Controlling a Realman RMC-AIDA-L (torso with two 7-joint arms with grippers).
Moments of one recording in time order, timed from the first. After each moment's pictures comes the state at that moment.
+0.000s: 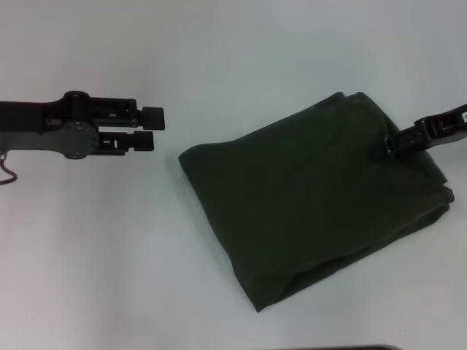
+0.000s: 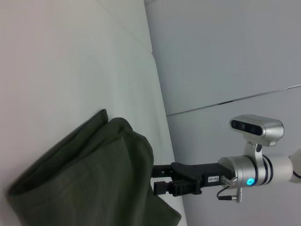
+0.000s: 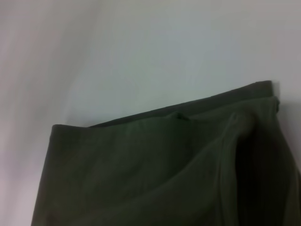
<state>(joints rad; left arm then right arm) -0.51 -2.02 -2.39 -0.85 -1.17 1.86 -2.59 0.68 1.91 -0.77 -0.69 -2.46 -1.60 2.35</state>
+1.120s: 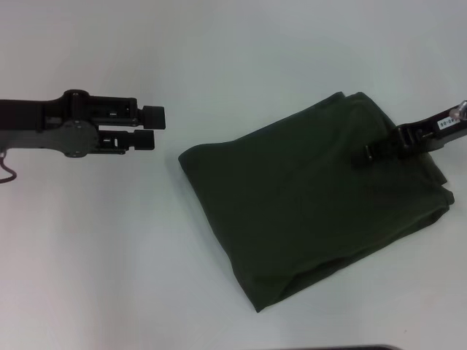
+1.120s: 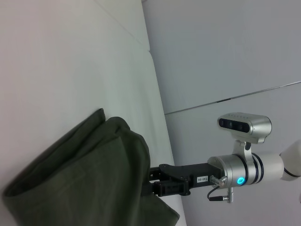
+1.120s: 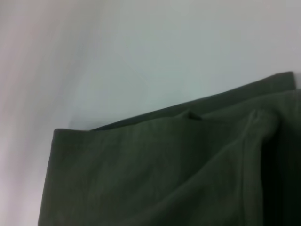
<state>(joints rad) -0.51 -2.02 -2.39 -0.86 -1.17 1.87 -2.59 0.70 1.94 -0.78 -0.63 -2.47 -1.54 2.38</state>
